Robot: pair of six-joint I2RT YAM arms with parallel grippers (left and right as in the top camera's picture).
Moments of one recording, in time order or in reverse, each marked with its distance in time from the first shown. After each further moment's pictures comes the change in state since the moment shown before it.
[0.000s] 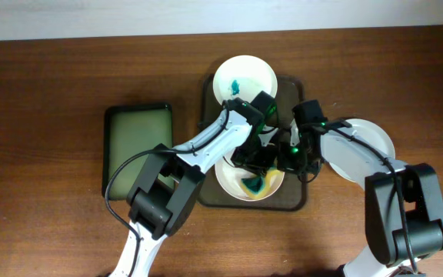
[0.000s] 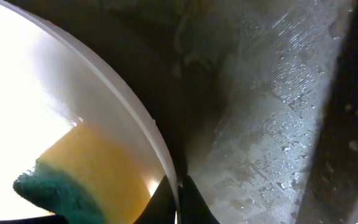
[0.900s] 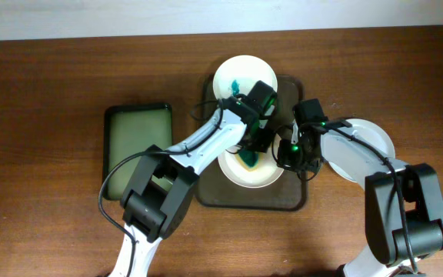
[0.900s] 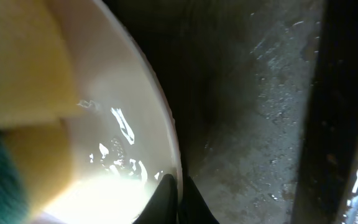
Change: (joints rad) left arm 0.012 -0.045 -0.036 0.264 -0.299 -0.023; right arm -0.003 0.001 0.002 0.021 0.026 0.037
